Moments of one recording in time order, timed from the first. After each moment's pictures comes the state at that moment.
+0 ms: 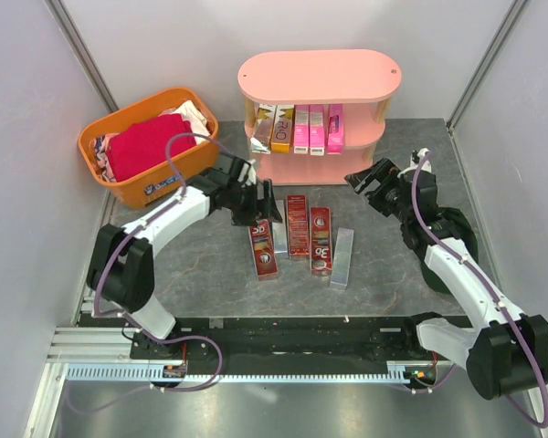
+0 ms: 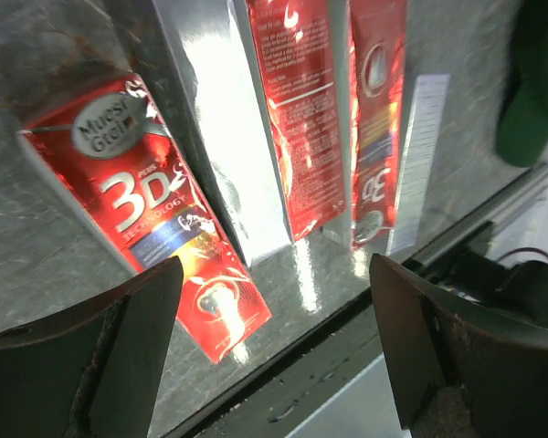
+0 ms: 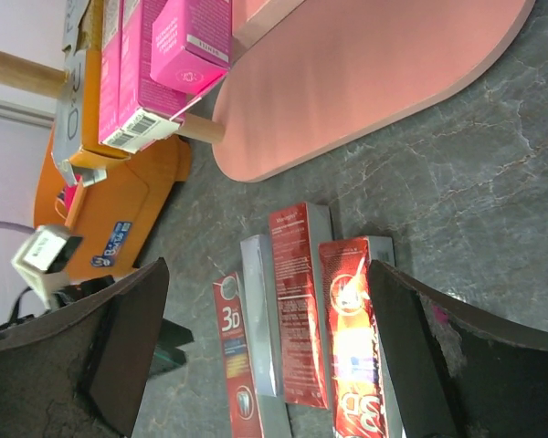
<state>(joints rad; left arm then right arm) -0.43 1.60 1.20 -0.54 0.43 -0.51 0.21 1.10 0.77 -0.02 -0.10 0.87</state>
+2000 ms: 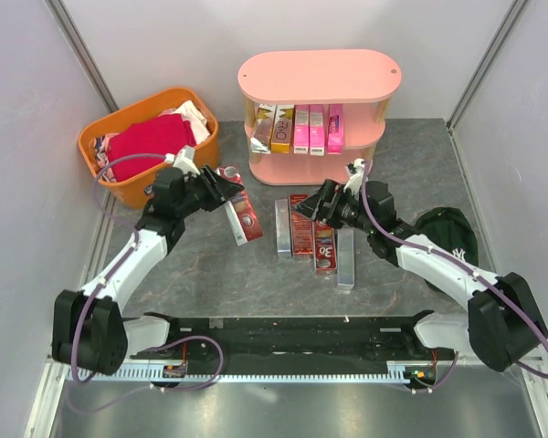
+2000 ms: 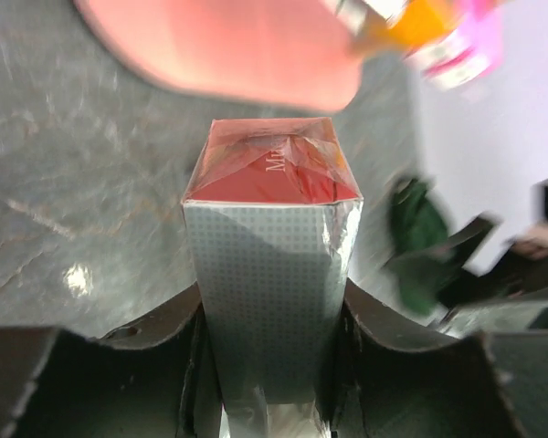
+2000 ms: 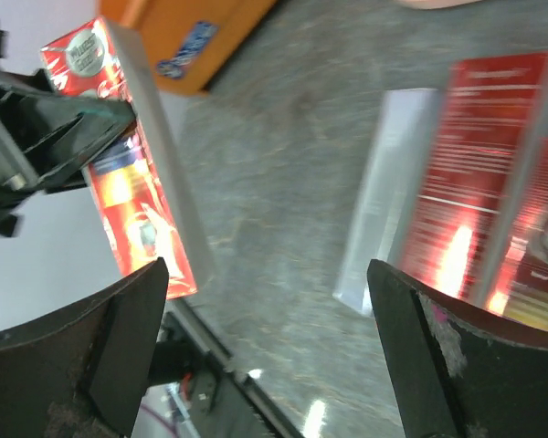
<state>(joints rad) -0.25 1.25 0.83 0.02 0.37 -0.74 0.49 1.24 0.71 0.20 -0.32 0.83</state>
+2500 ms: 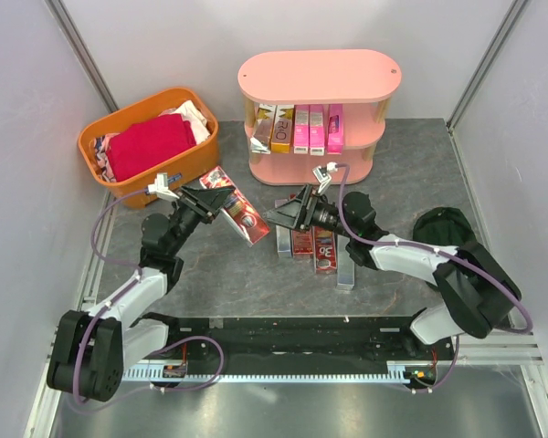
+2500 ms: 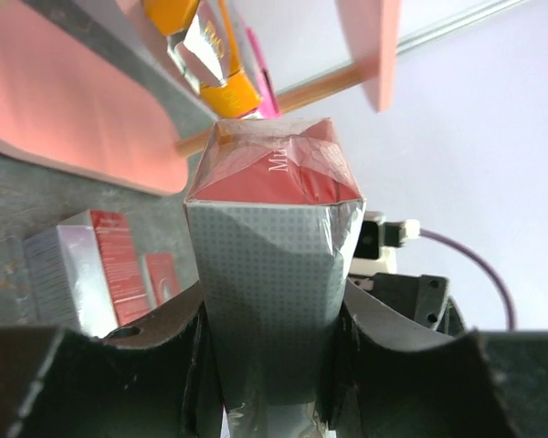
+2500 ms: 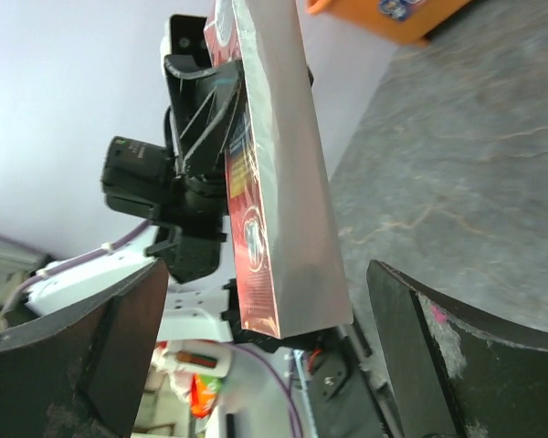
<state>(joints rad) -0.21 1.07 0.37 0.85 0.36 -1.21 0.65 1.45 0.68 0.82 -0.53 1.13</state>
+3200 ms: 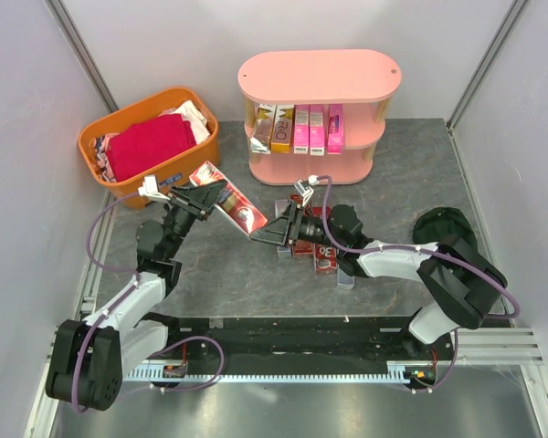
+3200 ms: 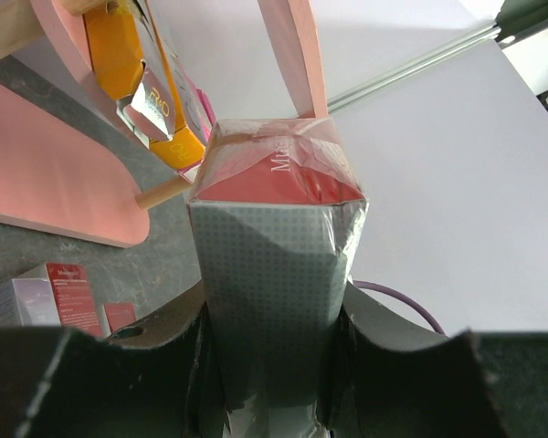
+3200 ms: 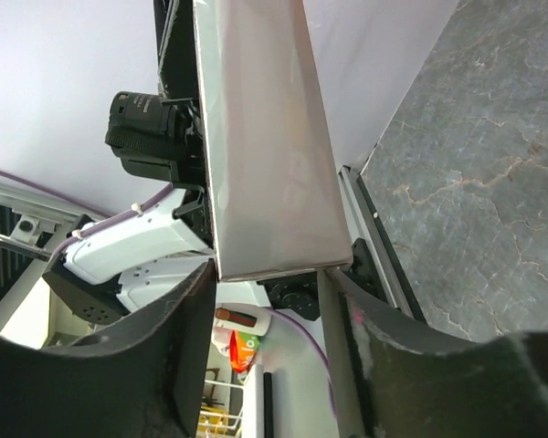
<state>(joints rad) -0.21 1.00 0.33 0.97 0.27 -1.27 0.79 1.55 0.65 1.01 -0.55 1.24</state>
